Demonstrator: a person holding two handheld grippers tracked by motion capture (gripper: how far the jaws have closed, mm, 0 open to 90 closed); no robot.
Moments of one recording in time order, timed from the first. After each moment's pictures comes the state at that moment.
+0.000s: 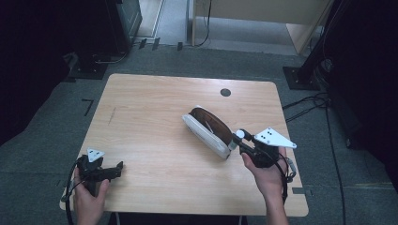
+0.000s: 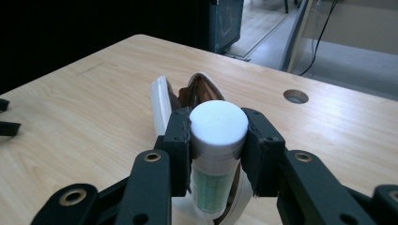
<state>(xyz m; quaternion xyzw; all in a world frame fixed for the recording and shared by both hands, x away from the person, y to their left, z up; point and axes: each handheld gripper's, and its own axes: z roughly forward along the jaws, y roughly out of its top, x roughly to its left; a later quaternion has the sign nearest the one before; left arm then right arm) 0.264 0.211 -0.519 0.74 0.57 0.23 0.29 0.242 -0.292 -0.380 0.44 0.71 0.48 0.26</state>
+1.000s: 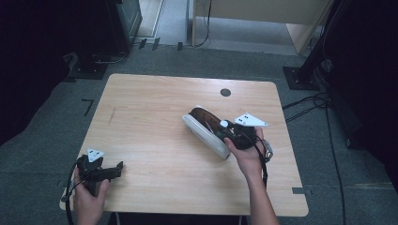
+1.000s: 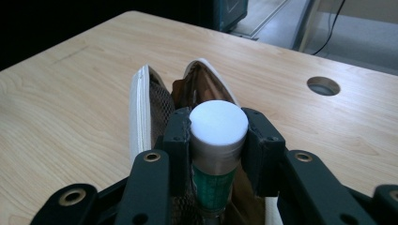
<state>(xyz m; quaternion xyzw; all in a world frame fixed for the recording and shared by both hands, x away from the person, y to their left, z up) 0.264 0.211 -0.519 0.74 0.57 0.23 0.29 0.310 -0.260 -0.415 0.45 0.73 0.46 0.23</state>
